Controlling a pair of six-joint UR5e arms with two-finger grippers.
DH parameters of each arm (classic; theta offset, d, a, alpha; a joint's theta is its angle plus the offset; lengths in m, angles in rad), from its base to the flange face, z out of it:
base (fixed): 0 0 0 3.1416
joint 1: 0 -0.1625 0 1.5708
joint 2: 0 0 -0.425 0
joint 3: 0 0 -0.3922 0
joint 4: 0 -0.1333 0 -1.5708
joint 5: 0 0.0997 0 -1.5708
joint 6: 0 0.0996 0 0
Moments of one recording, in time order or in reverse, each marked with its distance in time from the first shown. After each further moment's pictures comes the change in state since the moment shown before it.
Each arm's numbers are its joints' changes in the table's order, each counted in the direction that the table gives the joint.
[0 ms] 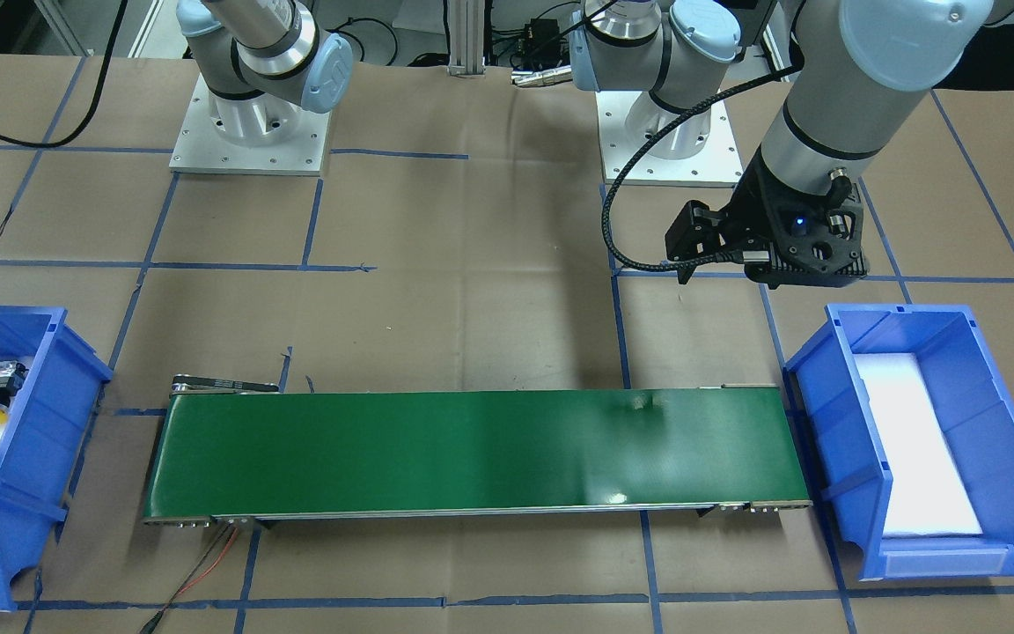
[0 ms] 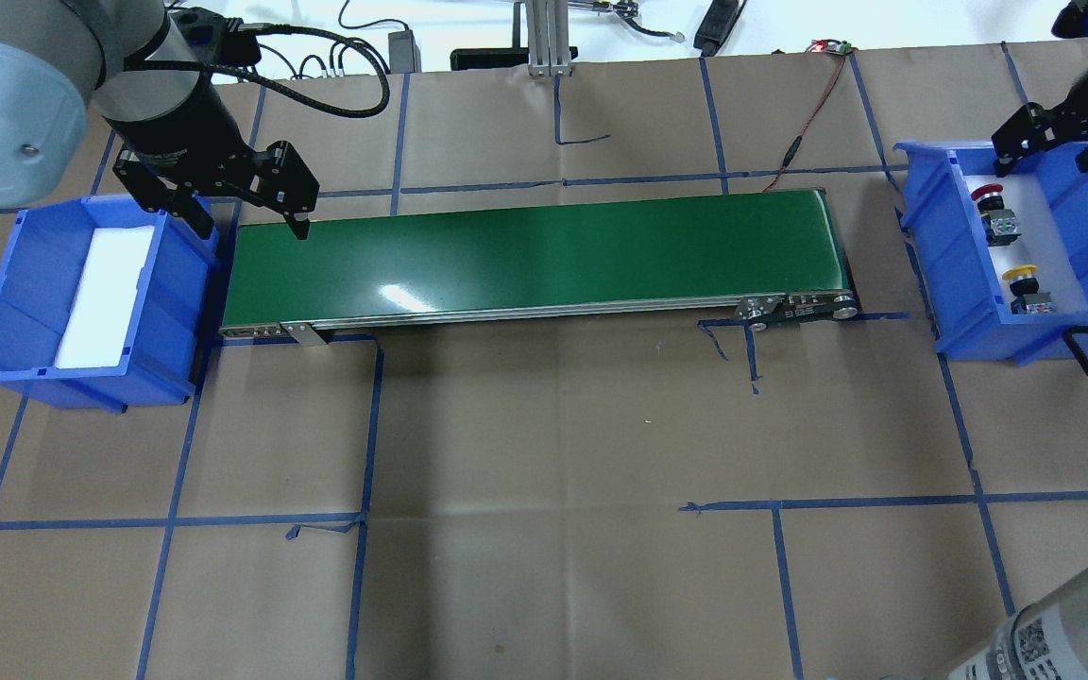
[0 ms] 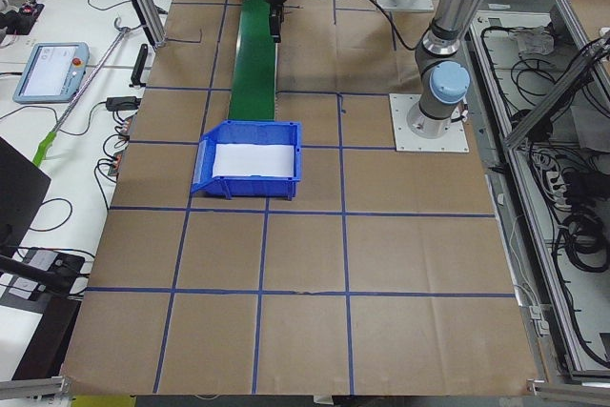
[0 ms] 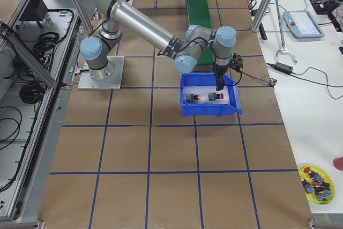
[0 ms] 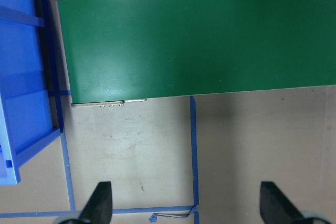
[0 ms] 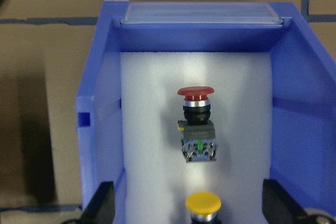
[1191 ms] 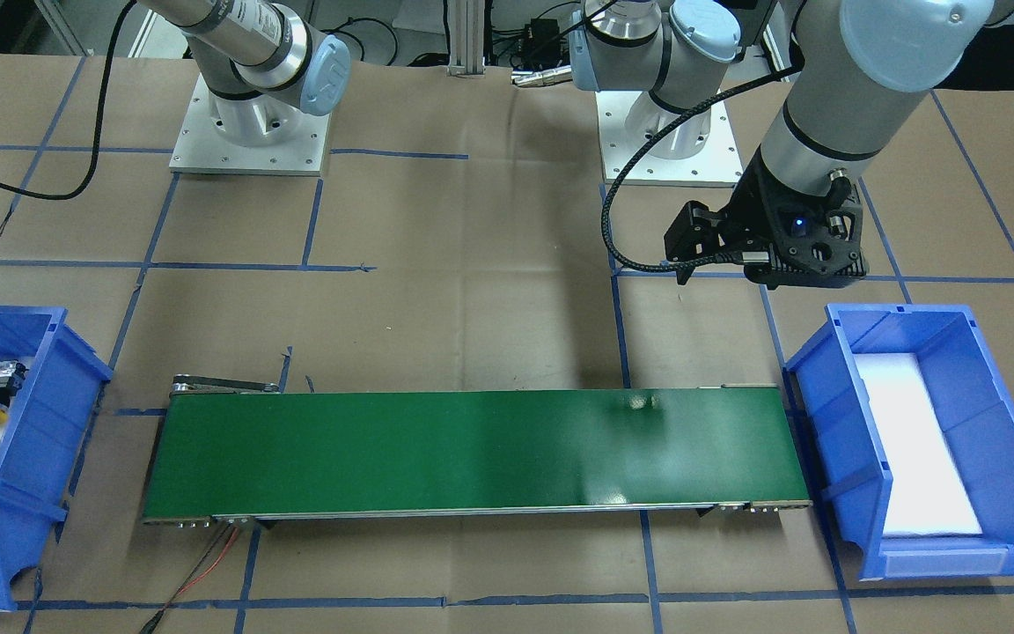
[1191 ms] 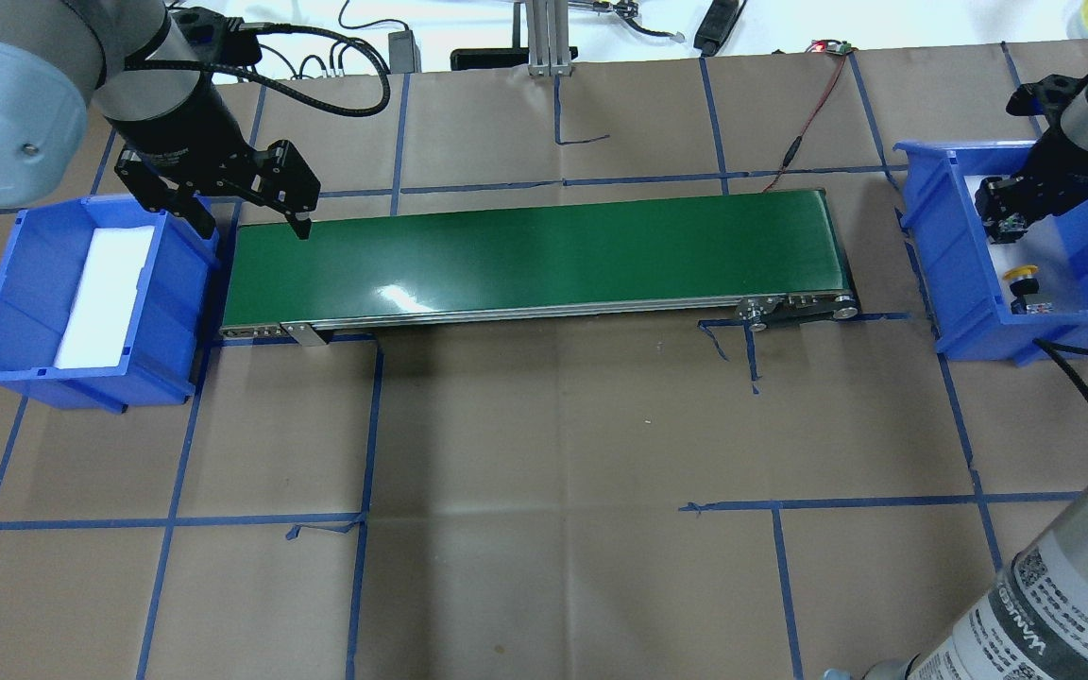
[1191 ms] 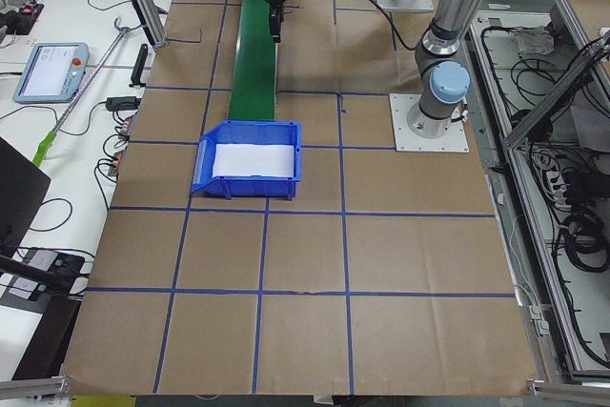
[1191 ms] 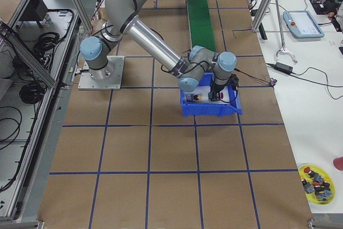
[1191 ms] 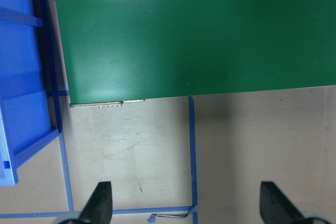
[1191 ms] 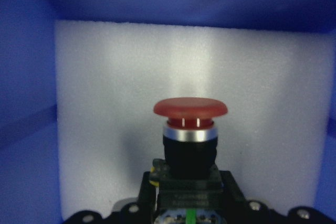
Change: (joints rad) left arm 0.000 0.003 -0.002 0.000 -0.004 -0.002; right arm 0.044 -0.214 -0.011 0.137 0.001 -0.118
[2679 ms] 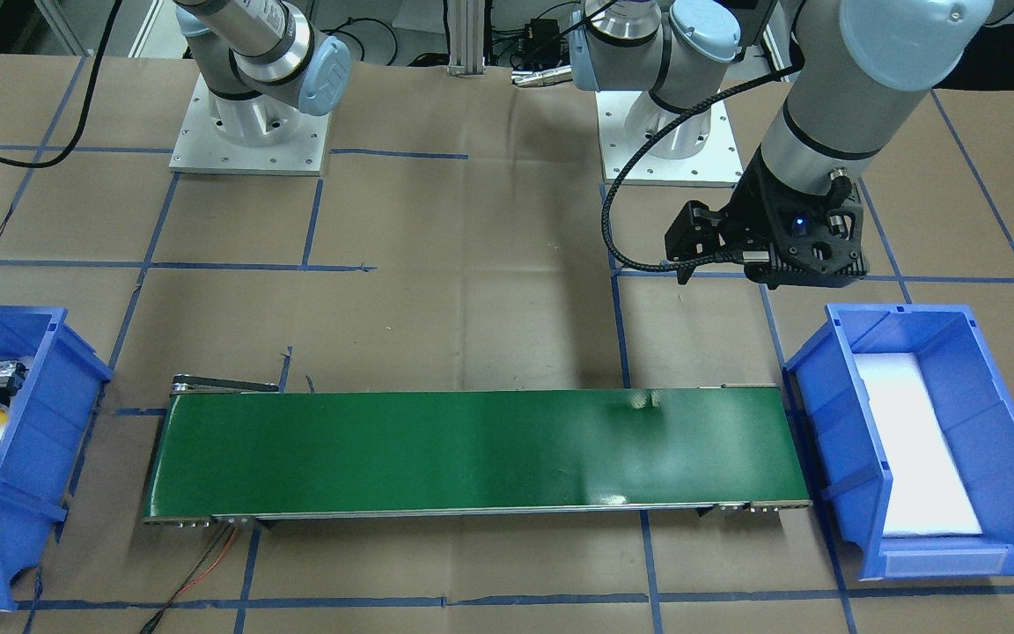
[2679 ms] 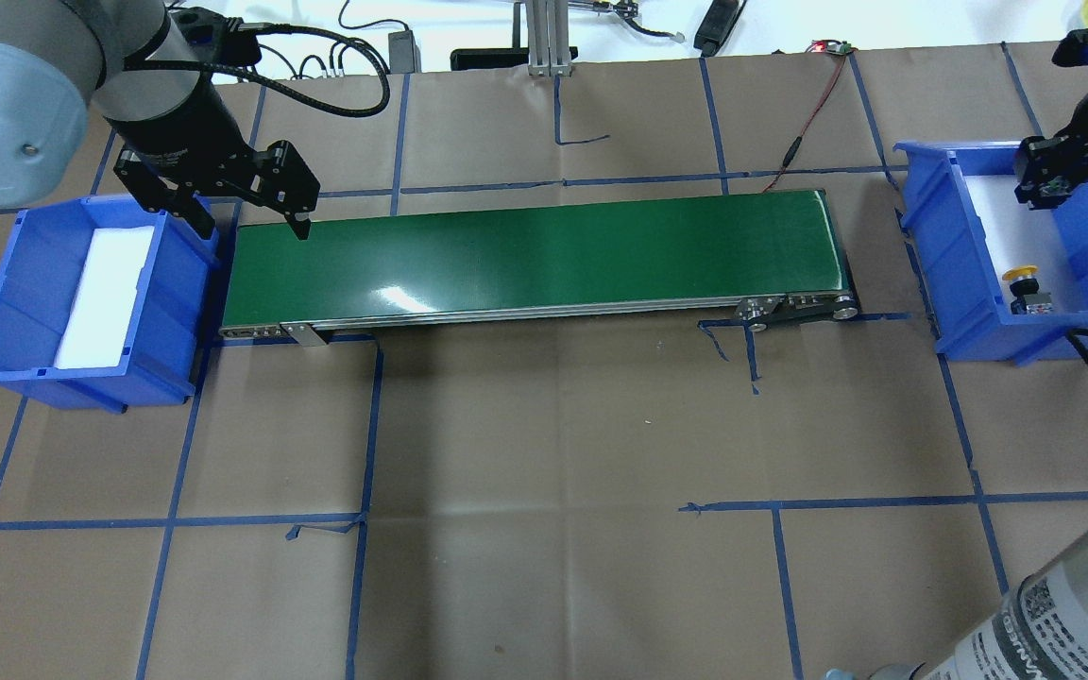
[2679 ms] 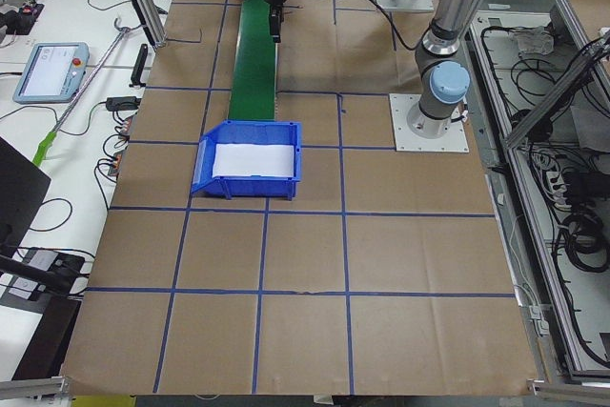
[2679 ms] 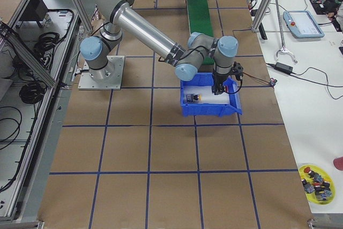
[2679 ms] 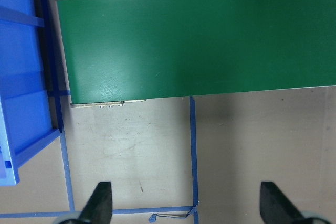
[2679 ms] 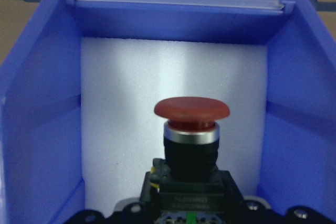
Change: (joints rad) left arm 0.000 0.000 0.000 0.000 0.002 0.000; right arm 0.005 0.085 0.027 -0.079 -0.013 0.002
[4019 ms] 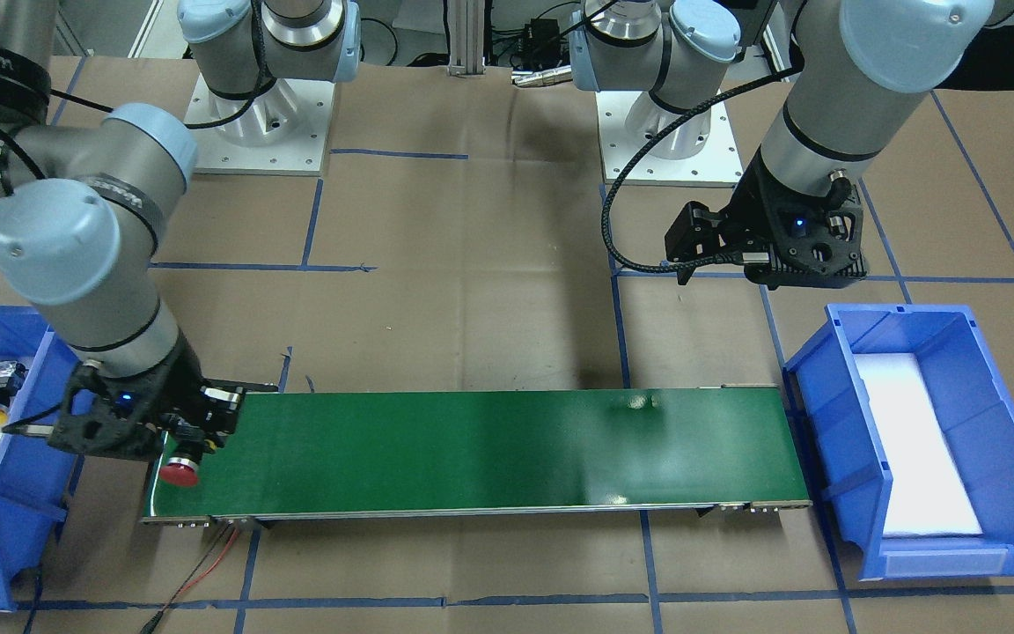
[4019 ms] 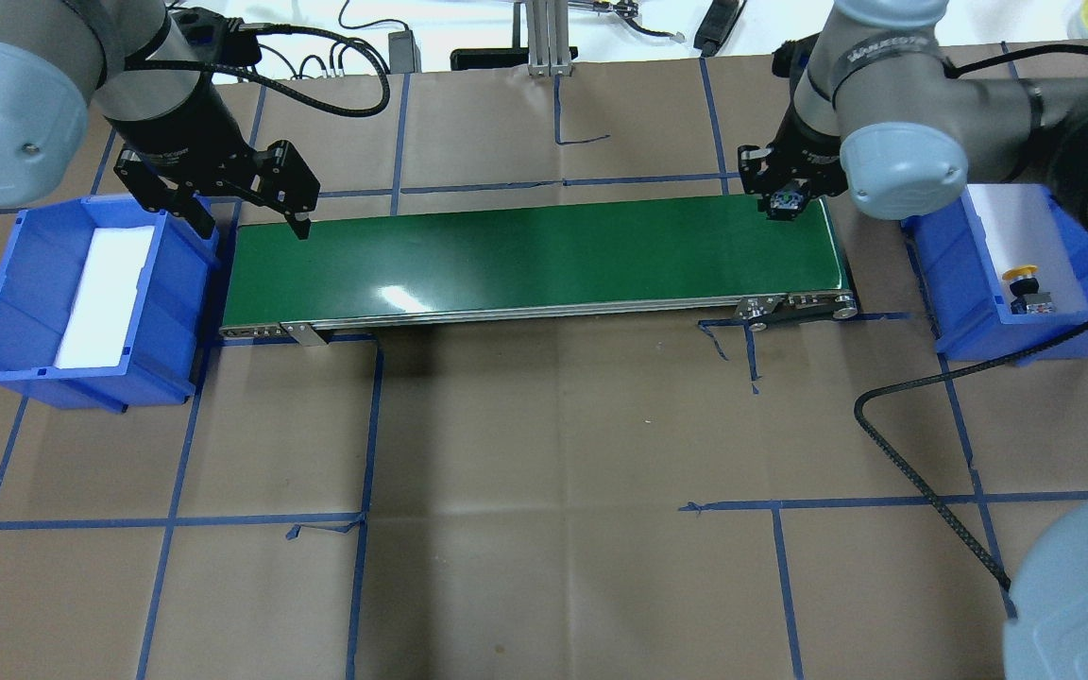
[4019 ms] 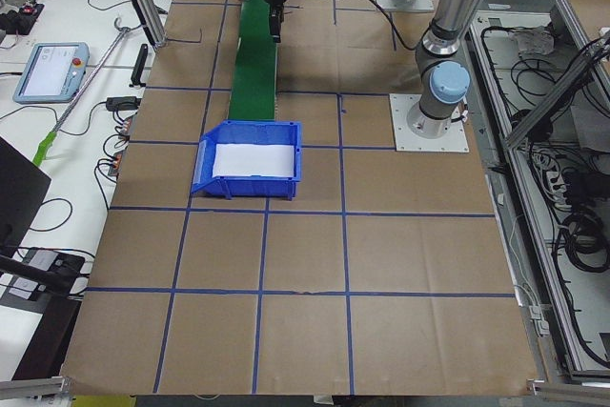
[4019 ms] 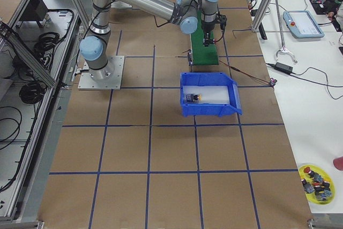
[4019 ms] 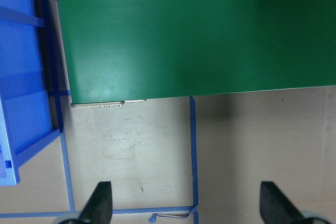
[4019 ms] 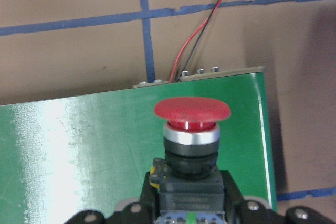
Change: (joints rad) left arm 0.000 0.000 0.000 0.000 0.001 0.000; right arm -0.431 0.177 -0.156 0.076 0.003 0.566
